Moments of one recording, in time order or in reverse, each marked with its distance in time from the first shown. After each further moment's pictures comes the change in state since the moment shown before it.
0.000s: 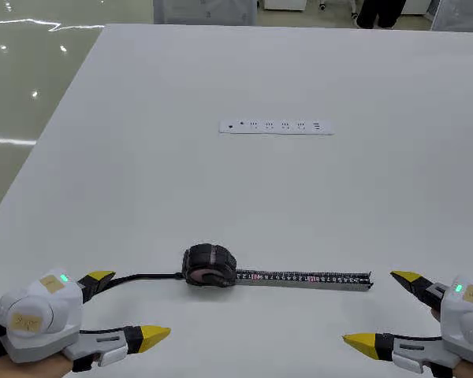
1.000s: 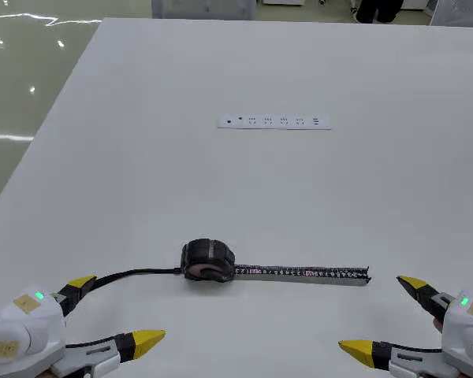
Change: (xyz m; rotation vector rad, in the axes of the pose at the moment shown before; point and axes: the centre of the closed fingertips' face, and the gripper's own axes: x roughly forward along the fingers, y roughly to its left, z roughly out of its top) left arm -0.017 0.003 -0.005 -0.082 -0.095 0.080; right arm -0.008 0.009 -0.006 0.057 -0.045 -0.051
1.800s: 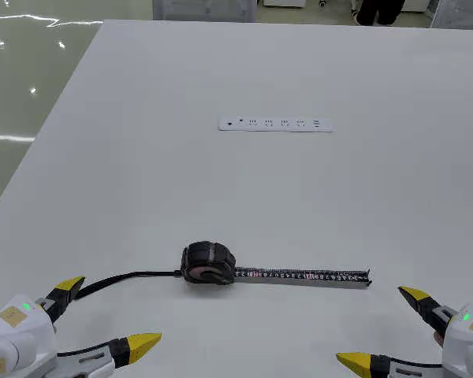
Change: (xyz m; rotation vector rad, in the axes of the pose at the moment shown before) left arm -0.008 0.007 0.005 0.006 -0.047 0.038; right arm -0.001 0.009 -0.005 0.019 -0.009 -0.008
